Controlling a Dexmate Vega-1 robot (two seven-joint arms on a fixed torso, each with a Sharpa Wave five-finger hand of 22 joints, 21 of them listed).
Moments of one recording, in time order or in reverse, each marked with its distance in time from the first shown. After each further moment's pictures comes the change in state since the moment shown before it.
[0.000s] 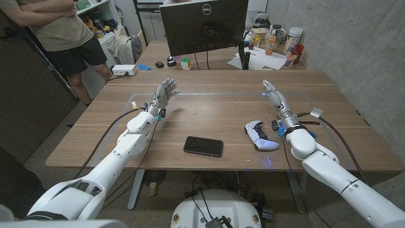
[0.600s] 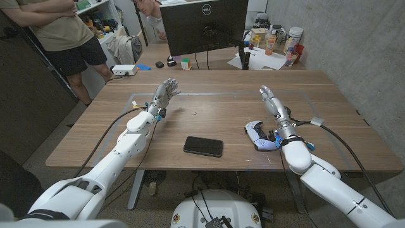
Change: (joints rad) left arm -0.012 0.004 0.005 0.019 -0.003 -0.005 -0.039; left_hand 0.000 0.000 0.000 0.000 0.000 0.000 0.000 0.000 0.000 0.000 0.000 0.000 0.000 0.000 0.000 0.000 0.000 0.000 0.000 0.000 0.000; right arm -0.168 -0.012 -0.008 -0.260 -0.212 -0.211 -0.165; right_hand 0.000 0.000 -0.004 -0.004 0.000 0.011 0.011 0.000 0.000 0.011 0.000 0.000 0.000 0.022 0.000 0.000 0.000 0.007 0.007 0.010 0.000
